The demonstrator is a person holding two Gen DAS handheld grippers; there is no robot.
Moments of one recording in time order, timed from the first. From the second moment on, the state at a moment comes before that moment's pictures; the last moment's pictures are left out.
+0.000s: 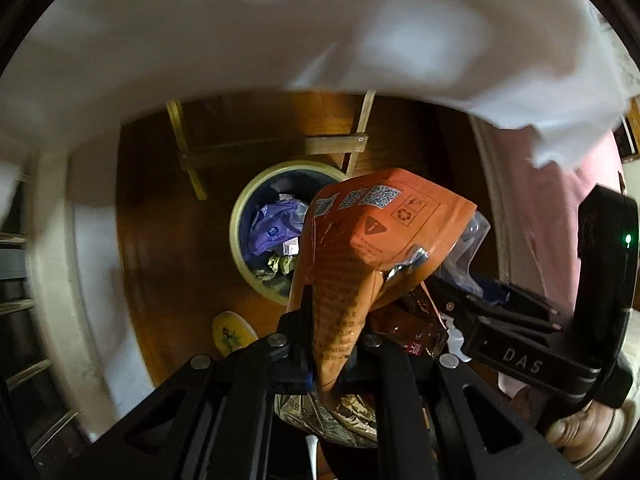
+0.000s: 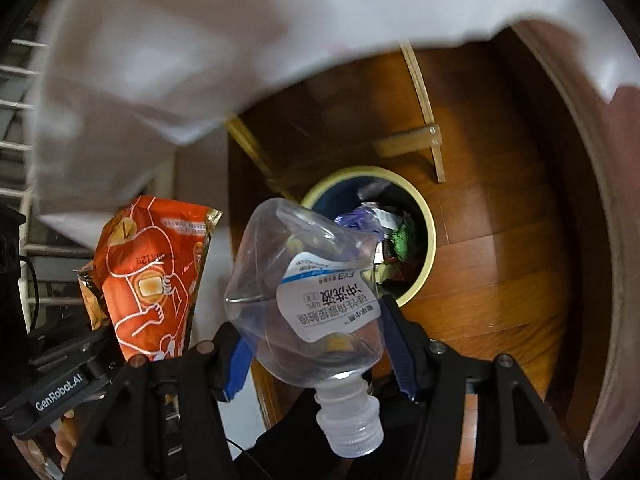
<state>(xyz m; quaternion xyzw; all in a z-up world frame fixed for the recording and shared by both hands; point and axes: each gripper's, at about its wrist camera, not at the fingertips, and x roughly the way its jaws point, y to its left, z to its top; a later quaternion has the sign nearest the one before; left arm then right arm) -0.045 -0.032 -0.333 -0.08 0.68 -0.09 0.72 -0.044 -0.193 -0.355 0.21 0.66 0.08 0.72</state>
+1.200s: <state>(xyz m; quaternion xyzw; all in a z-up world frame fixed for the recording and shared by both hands) -0.011 0.011 -0.457 -0.06 0.65 -0.04 0.76 -0.003 -0.166 -0.479 0.20 0.65 0.04 0.73</state>
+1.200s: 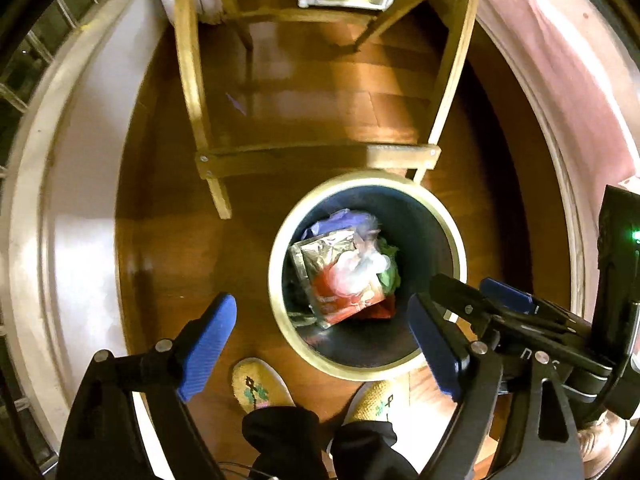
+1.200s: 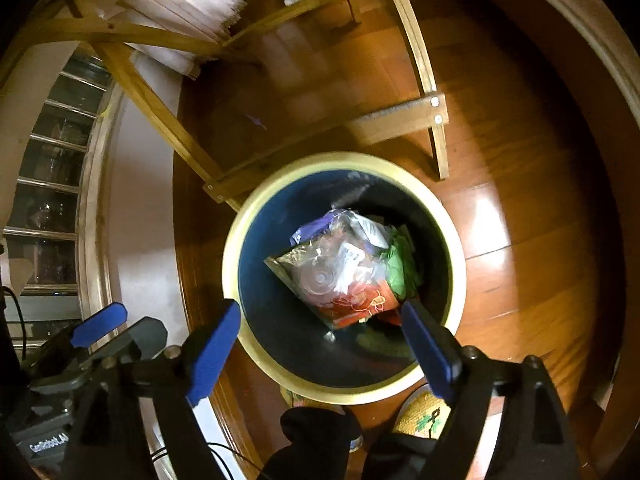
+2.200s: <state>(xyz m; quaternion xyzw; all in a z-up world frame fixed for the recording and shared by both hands) -0.039 0.013 -0.167 -0.07 0.56 -0.03 0.82 -0.021 -0.176 -0.214 0.18 0.57 0.07 0.80</state>
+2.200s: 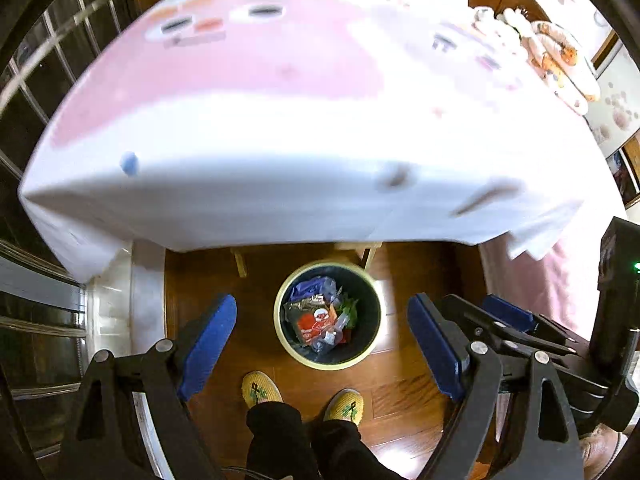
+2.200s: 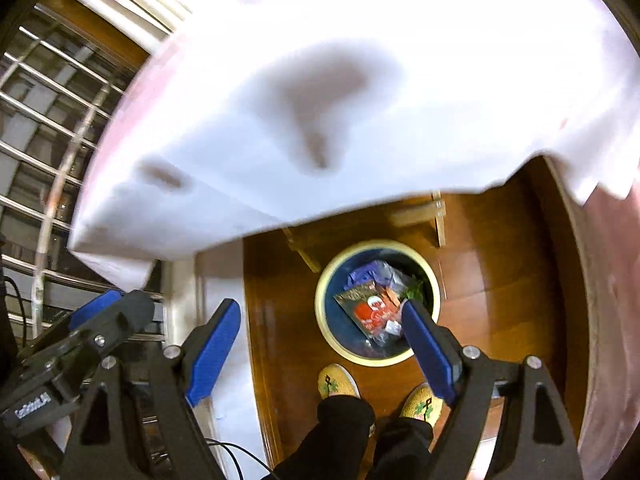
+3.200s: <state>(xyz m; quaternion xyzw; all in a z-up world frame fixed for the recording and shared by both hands) -0.062 -0.005 -0.009 -0.04 0.48 0.00 0.88 -0.027 -0.181 -0.023 0.11 0.48 0.08 0.87</state>
